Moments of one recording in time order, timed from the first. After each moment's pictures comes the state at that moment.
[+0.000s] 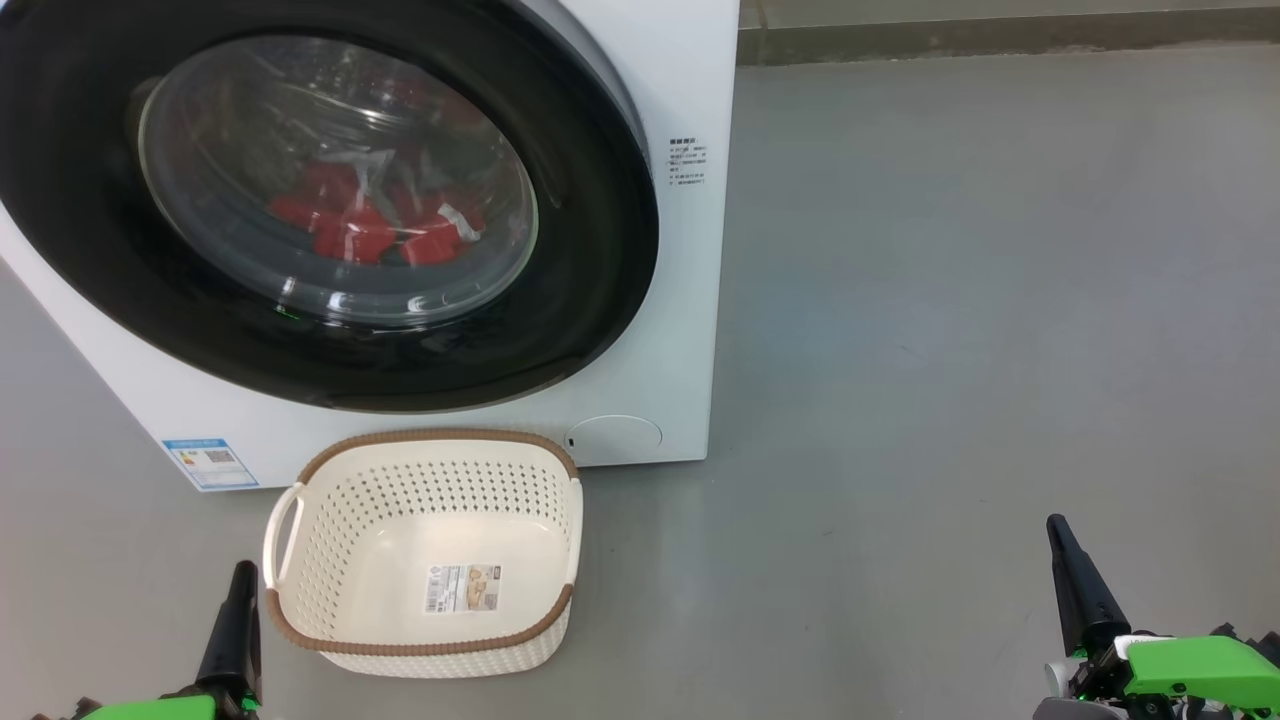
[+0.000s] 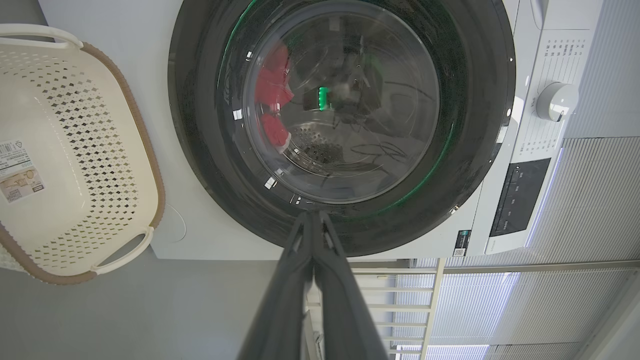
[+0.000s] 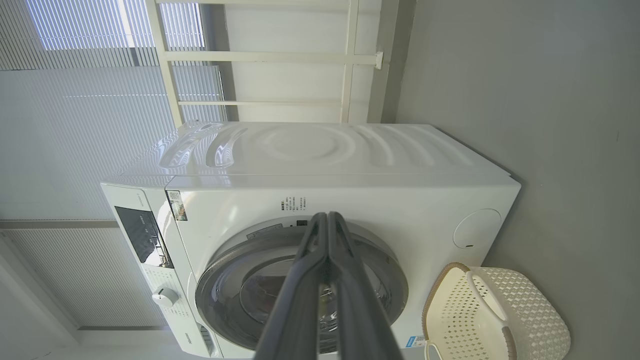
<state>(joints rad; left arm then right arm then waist) -0.07 0.03 0.08 0.26 -1.62 -0.13 0.11 -0.07 -0.05 -0.14 0.27 1.61 0.13 0.10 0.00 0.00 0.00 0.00</state>
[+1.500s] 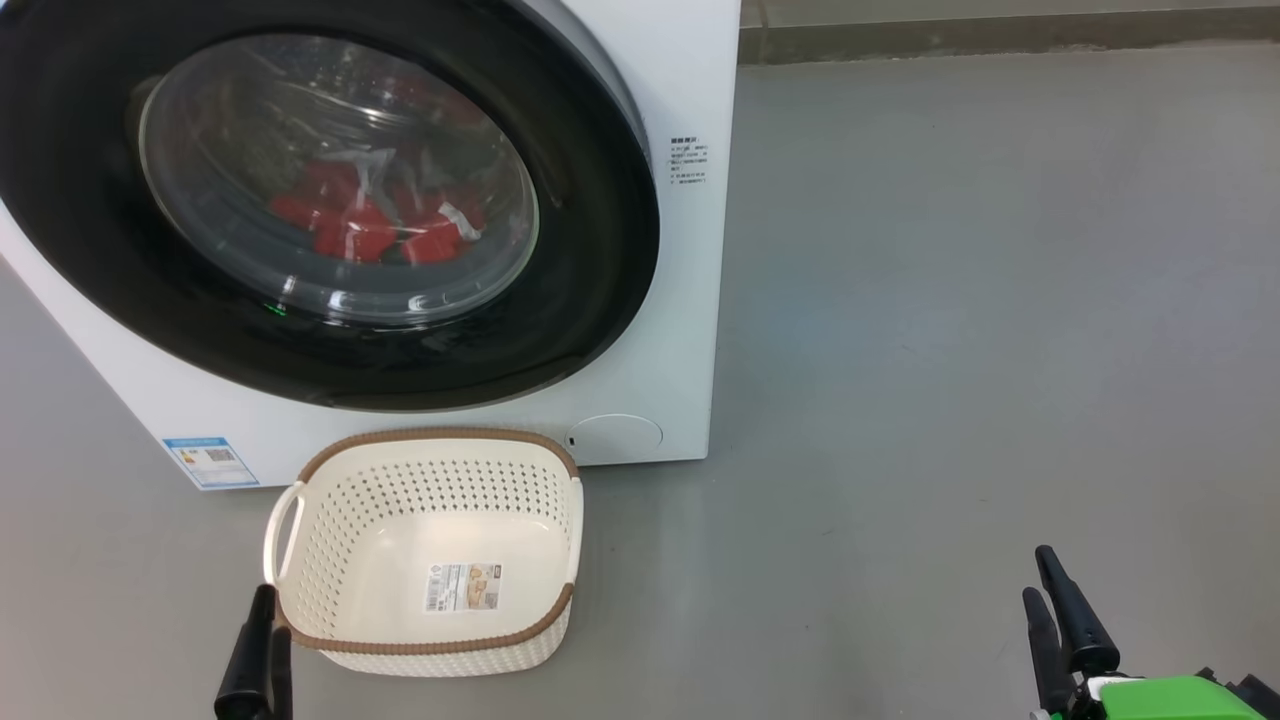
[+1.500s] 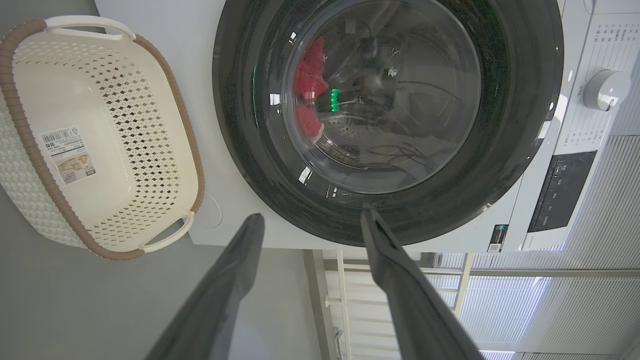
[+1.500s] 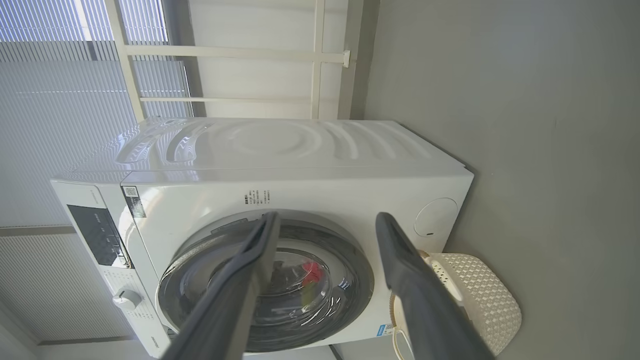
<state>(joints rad) -0.02 0.02 0.05 0.29 -1.58 -0.13 0.08 -0.02 -0.03 -0.11 0.31 1.58 0.13 0.07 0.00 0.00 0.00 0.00</state>
